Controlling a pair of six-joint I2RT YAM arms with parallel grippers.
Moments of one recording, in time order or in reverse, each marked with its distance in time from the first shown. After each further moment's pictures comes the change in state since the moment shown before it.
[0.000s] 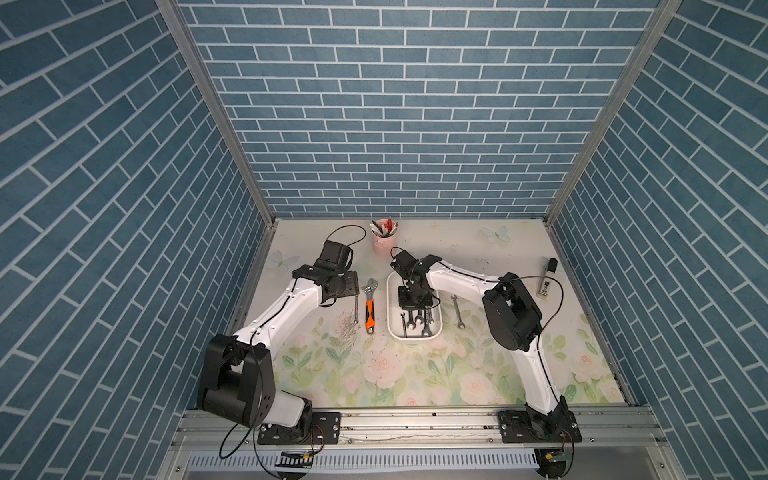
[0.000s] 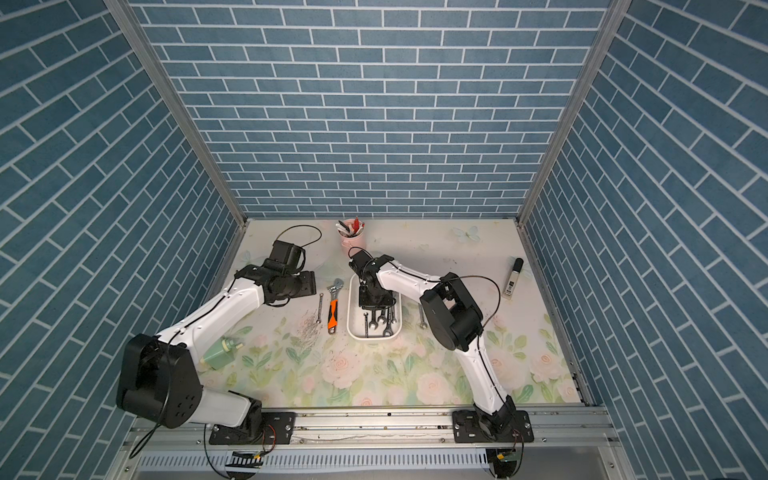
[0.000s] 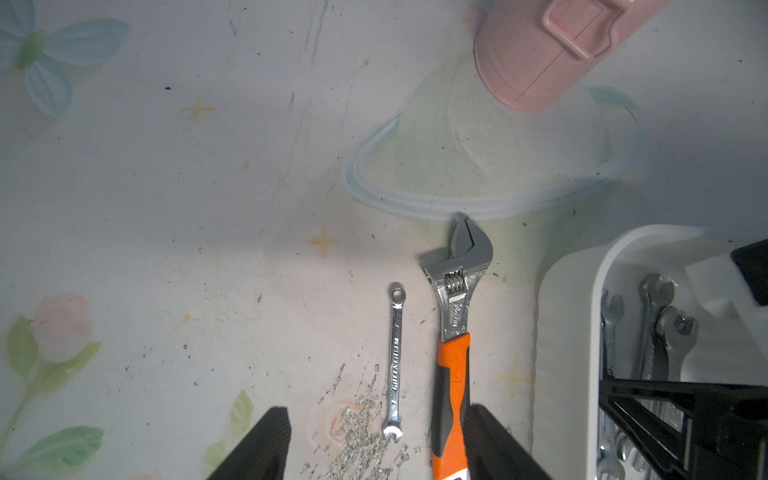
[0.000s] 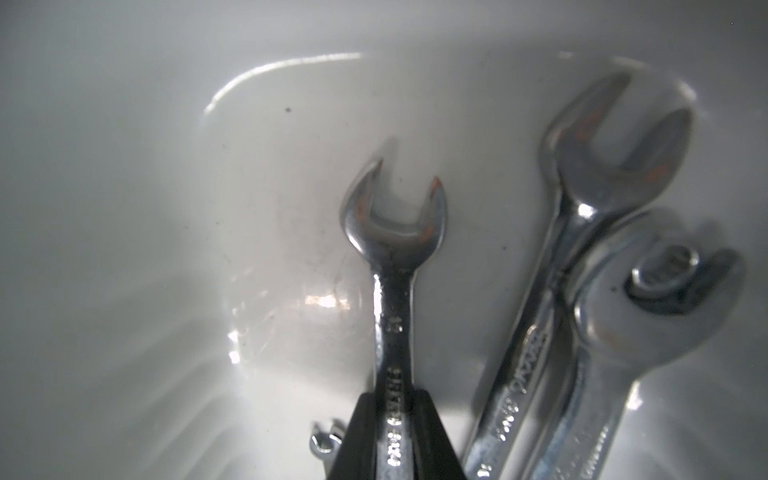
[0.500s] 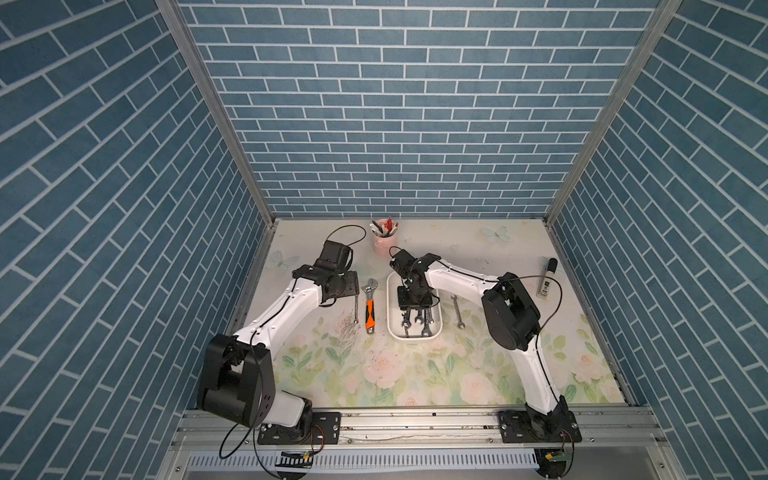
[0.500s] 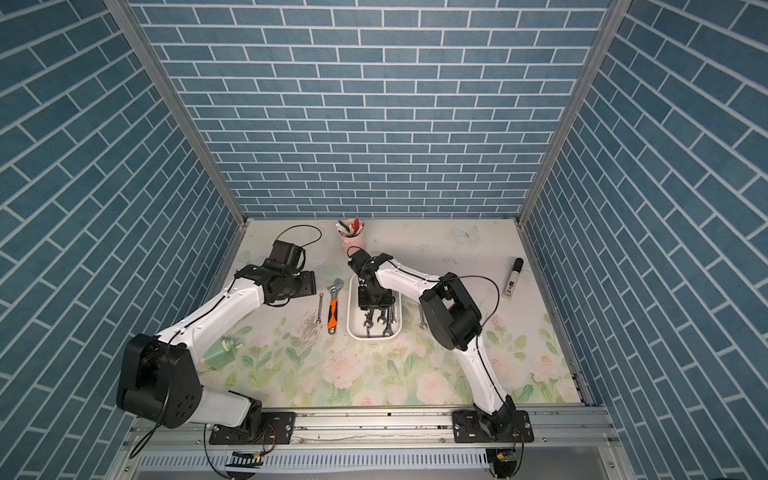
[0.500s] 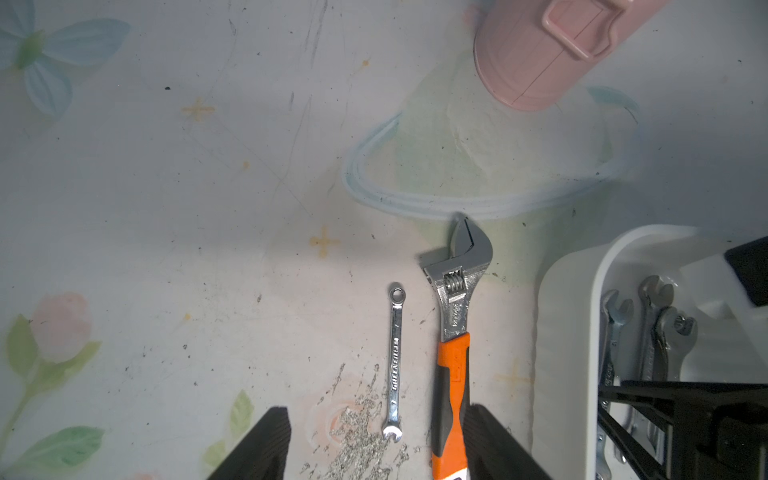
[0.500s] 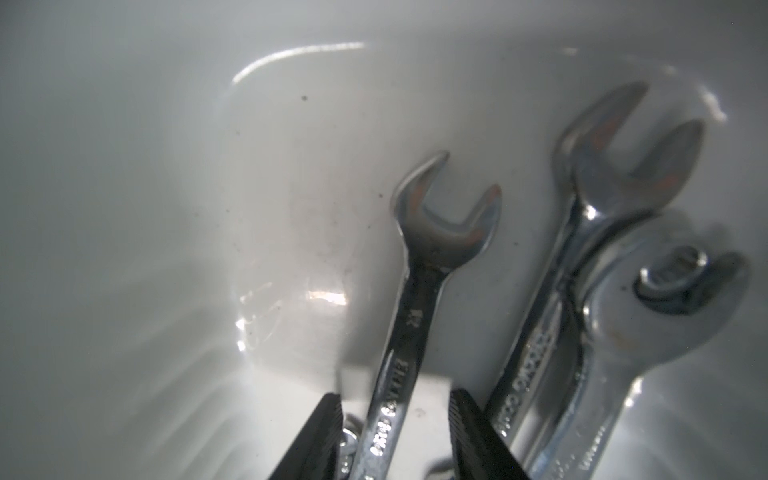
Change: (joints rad) left arm 0.000 0.000 0.000 0.000 0.001 0.000; right arm 0.000 0.014 0.039 -0.040 -0.011 -0.019
